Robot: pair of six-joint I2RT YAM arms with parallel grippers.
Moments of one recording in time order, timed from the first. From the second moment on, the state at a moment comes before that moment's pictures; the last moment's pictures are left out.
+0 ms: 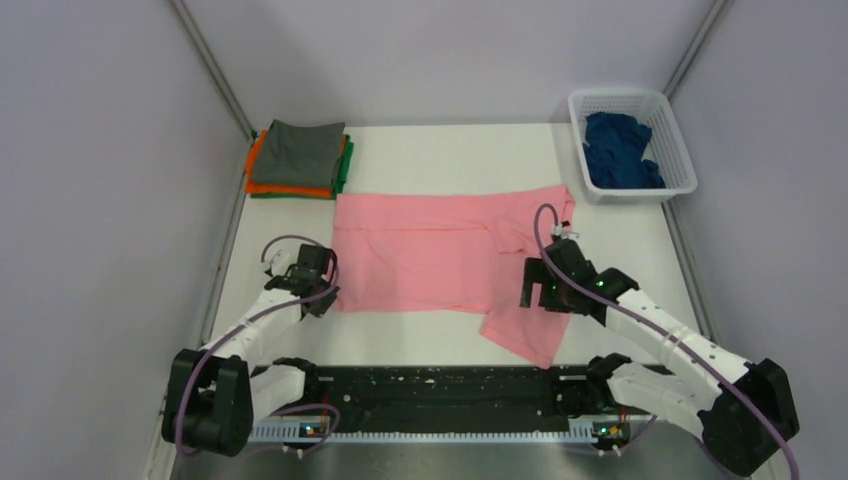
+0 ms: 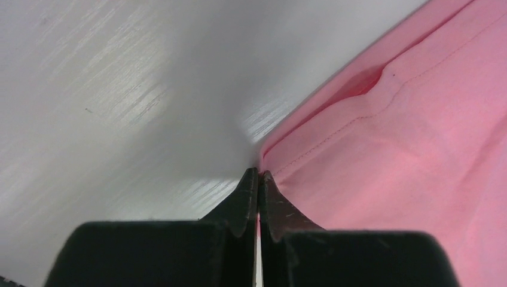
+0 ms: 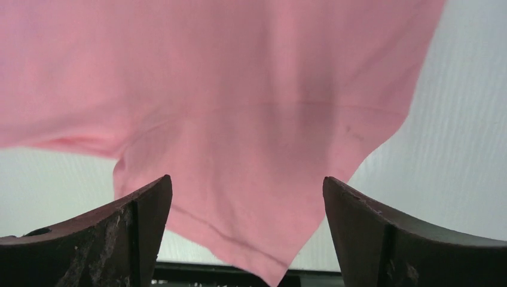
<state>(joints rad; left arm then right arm) -0.19 1.11 0.48 -0.49 -0.31 -1.10 0.49 0.97 0.60 -0.65 0.19 0.59</state>
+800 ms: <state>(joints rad) -0.19 0.98 0.48 -0.60 -0.31 -1.07 0.88 1.13 0.53 -0.85 0.13 0.85</state>
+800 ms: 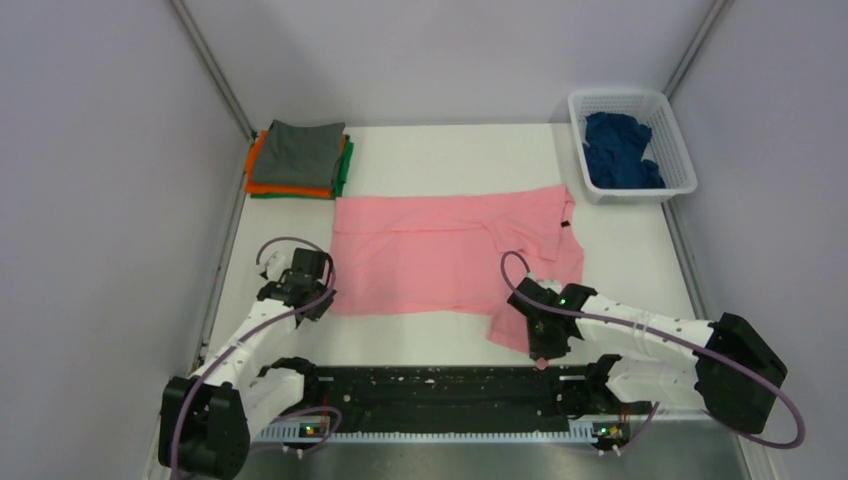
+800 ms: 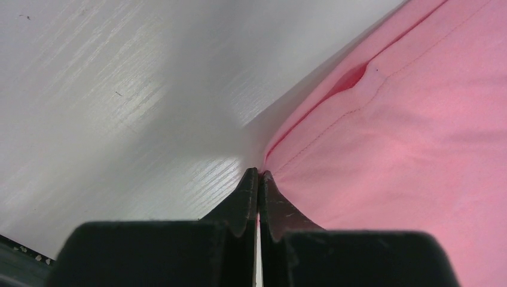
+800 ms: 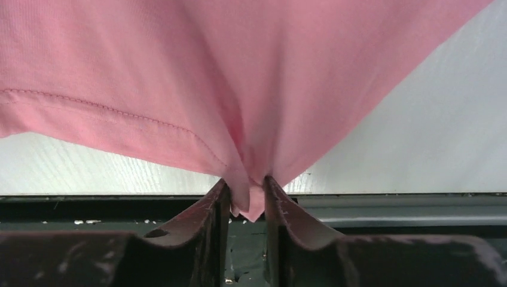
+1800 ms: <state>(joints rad) -0.11 1.28 0.78 -0.57 -0.21 -1.01 0.45 1.33 1.01 -0.63 0.23 0.65</state>
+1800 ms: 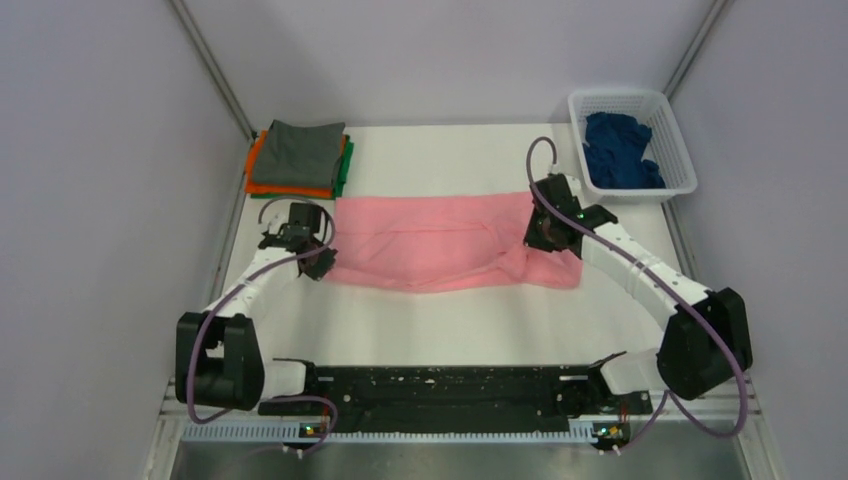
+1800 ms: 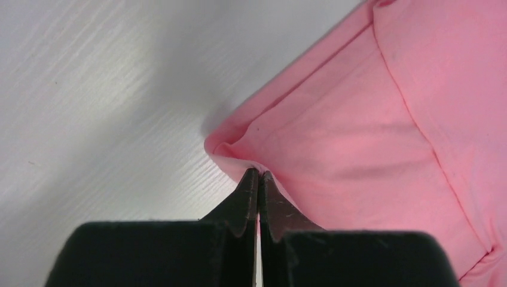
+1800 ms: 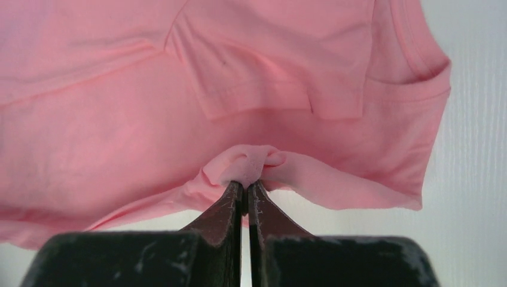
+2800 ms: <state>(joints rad) -0.02 1.64 1.08 -0.52 -0.10 -0.94 0.18 1.73 1.28 -0.54 0.11 0.51</state>
